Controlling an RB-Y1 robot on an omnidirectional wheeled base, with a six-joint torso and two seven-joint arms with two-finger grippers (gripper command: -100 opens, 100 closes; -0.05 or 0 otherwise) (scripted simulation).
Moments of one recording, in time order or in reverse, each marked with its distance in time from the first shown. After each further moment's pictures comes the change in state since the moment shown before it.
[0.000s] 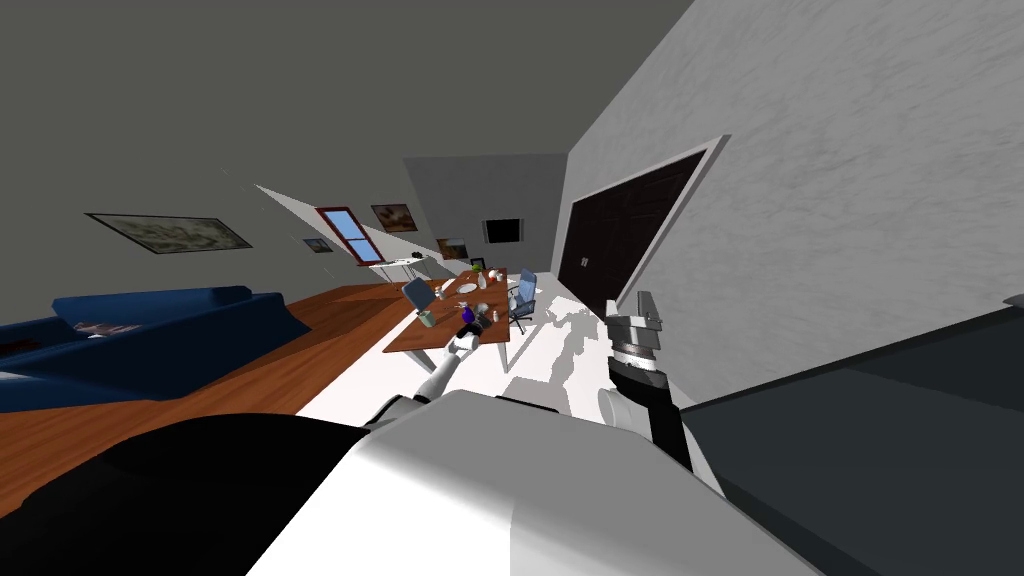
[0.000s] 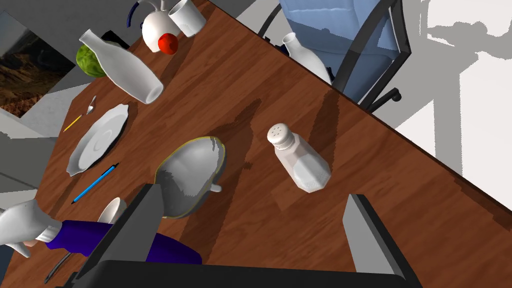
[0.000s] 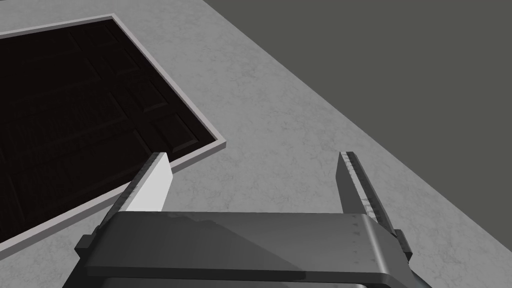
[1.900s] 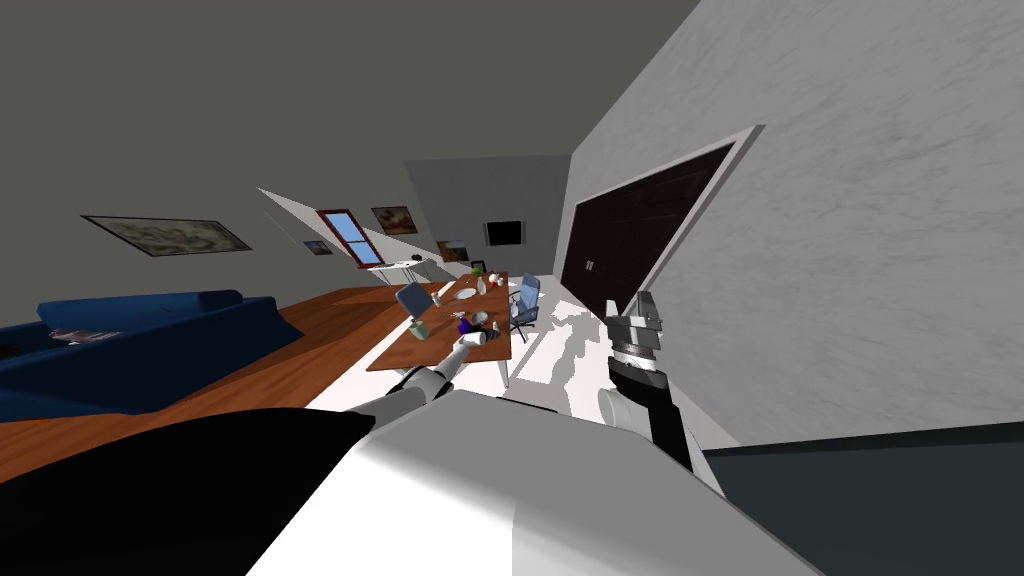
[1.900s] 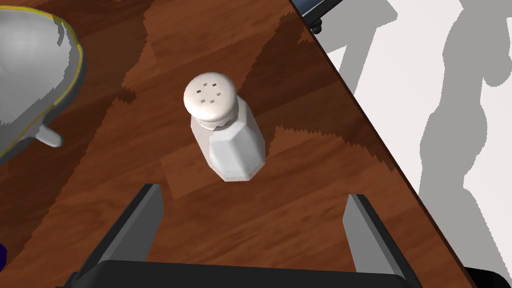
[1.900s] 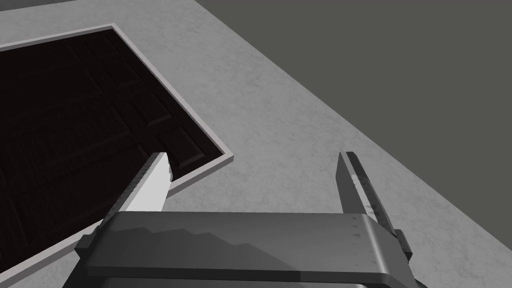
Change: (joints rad) left arm -0.230 0.002 -0.119 0.441 0.233 0.222 0.285; right arm 0.000 0.000 0.000 0.000 0.000 0.000 0.000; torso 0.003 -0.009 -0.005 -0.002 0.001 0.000
